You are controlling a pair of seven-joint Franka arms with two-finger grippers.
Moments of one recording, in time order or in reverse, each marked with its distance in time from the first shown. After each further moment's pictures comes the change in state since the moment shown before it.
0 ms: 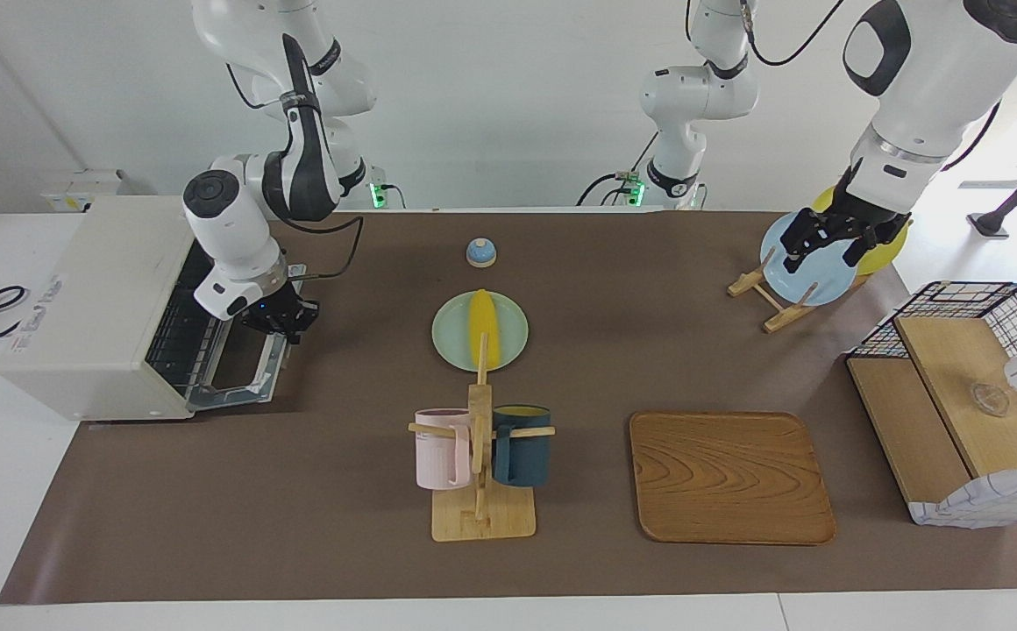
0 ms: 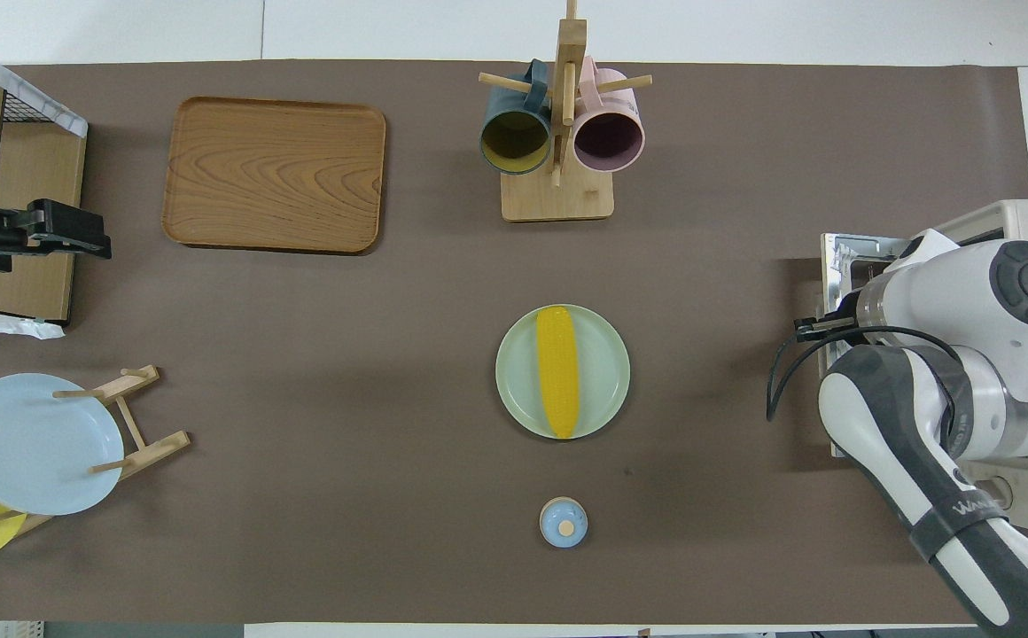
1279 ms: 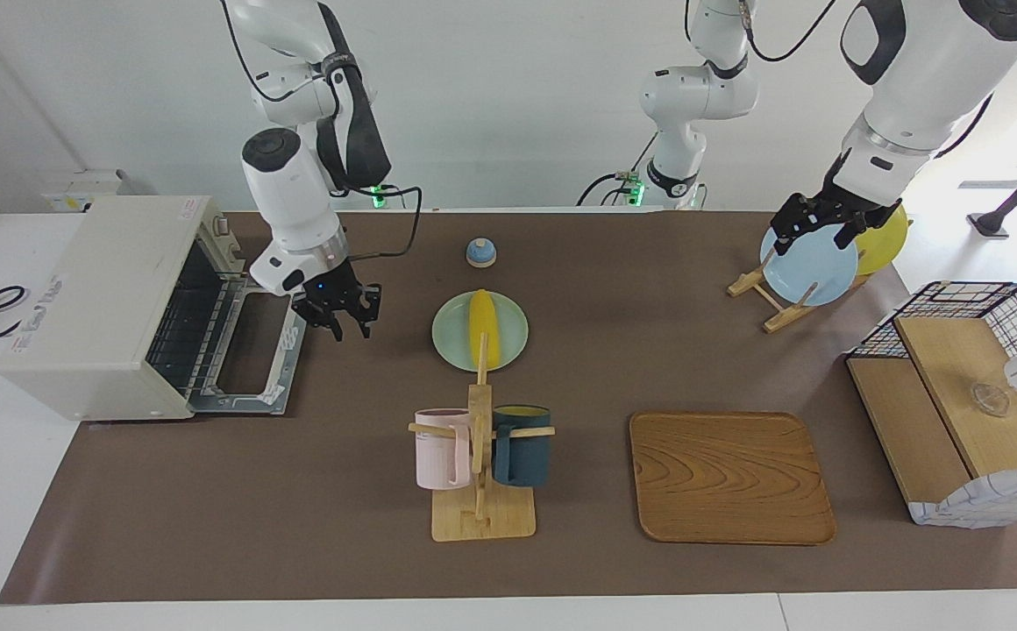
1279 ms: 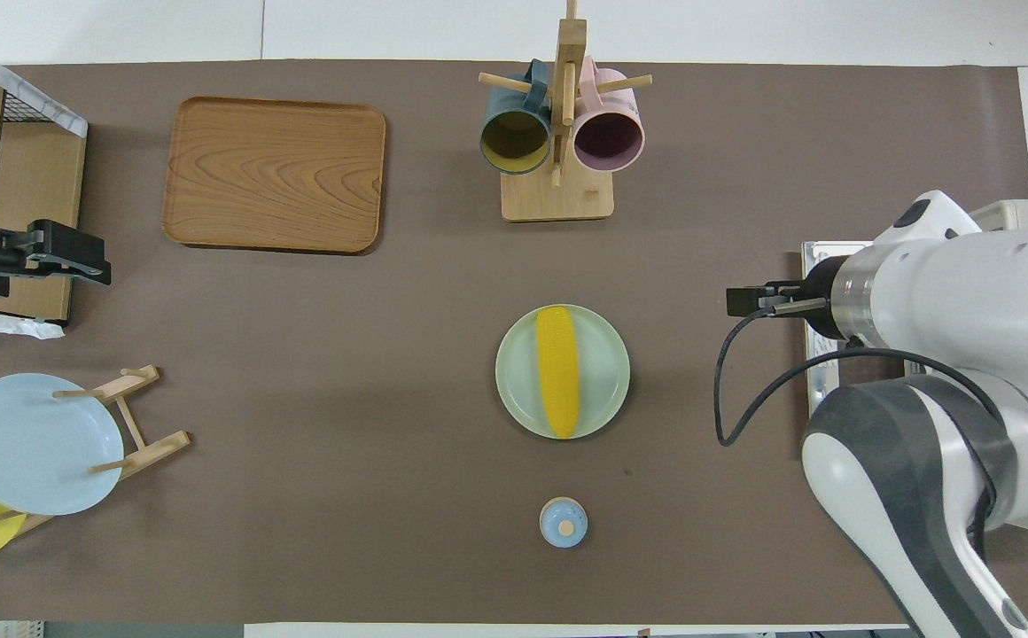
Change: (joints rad) left arm 0.010 -0.001 -0.012 0.027 -0.008 -0.105 0.000; right arm 0.195 -0.191 -0.008 0.135 0.069 -0.162 0.194
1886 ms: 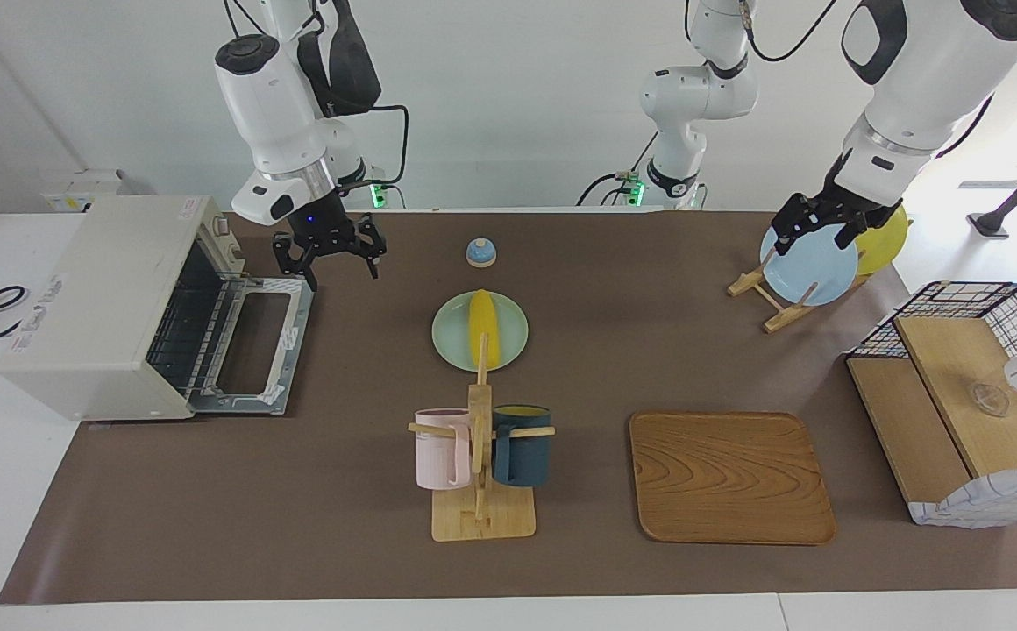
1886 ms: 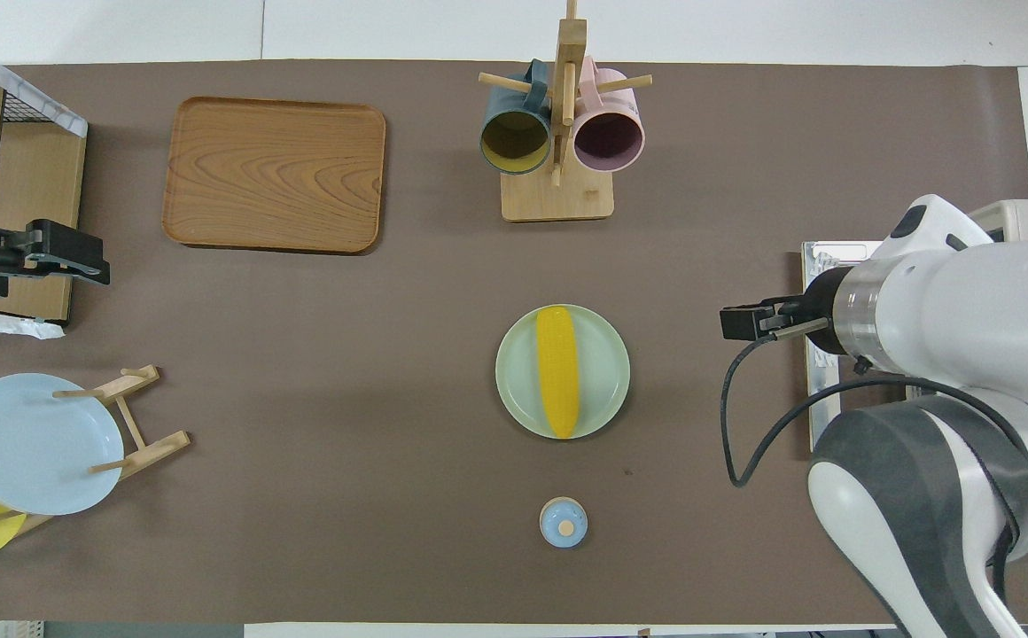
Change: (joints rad) left arm 0.001 0.000 0.002 0.000 -0.001 0.000 0.000; right arm 0.016 -0.016 0.012 0.013 0.024 -0.014 -0.078
